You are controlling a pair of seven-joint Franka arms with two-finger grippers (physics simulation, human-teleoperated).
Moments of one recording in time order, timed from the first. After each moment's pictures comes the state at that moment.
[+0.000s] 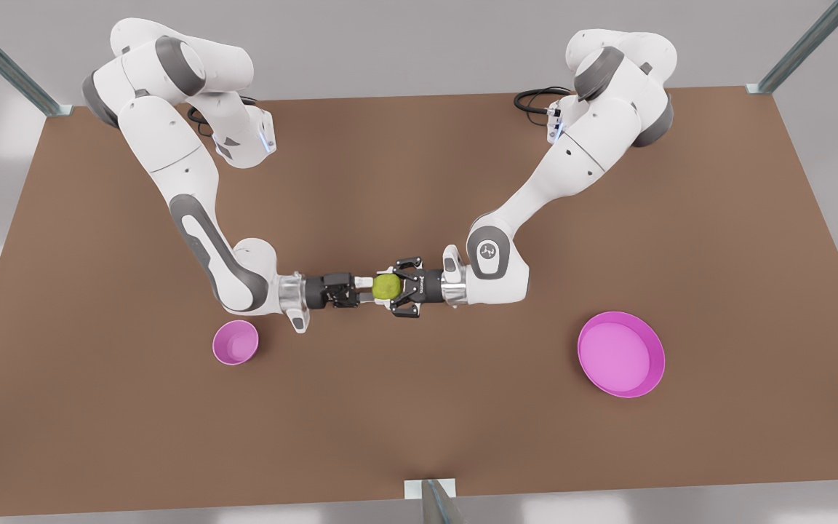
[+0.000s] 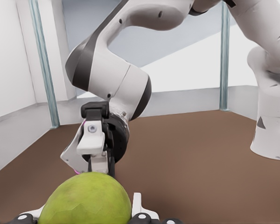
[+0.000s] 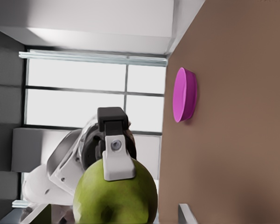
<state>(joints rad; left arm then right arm) -0.22 0.86 -0.60 -1.49 -1.41 2.42 2.33 -0.03 0.63 0.39 -1.91 1.66 1.92 -1.04</state>
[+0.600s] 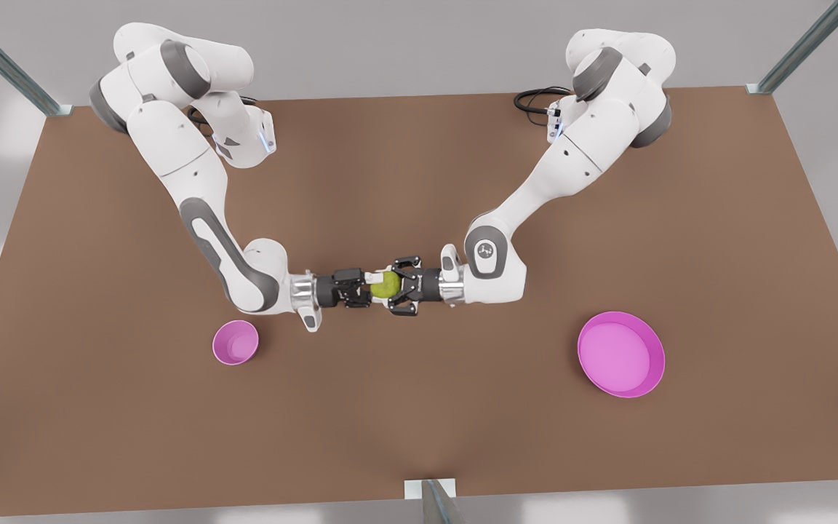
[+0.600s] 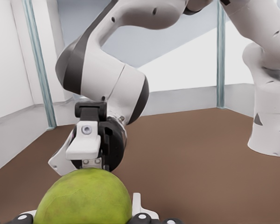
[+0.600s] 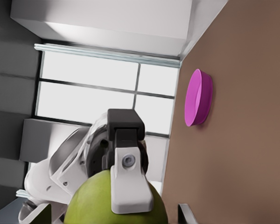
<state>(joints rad) -0.23 0.87 -0.59 -1.49 -1.41 2.42 2.35 0.00 0.66 0.40 -1.88 1.70 1.91 -1.14</state>
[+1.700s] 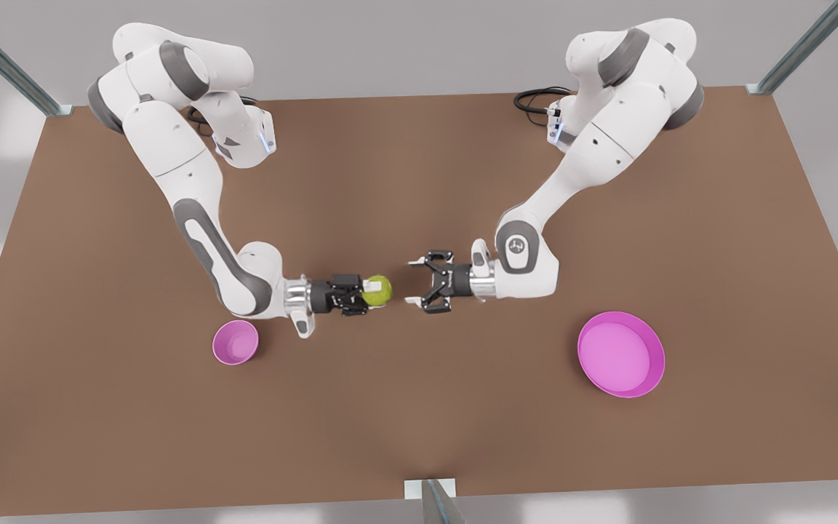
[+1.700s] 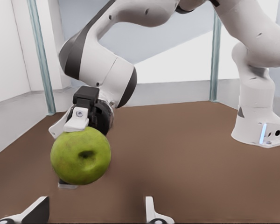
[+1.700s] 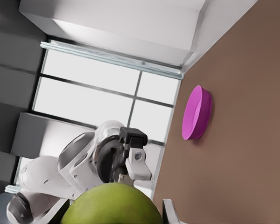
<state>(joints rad) -0.03 0.71 -0.63 -1.74 -1.37 2.36 2.34 -0.02 0.66 0.39 -1.86 1.70 1.92 -1.21</state>
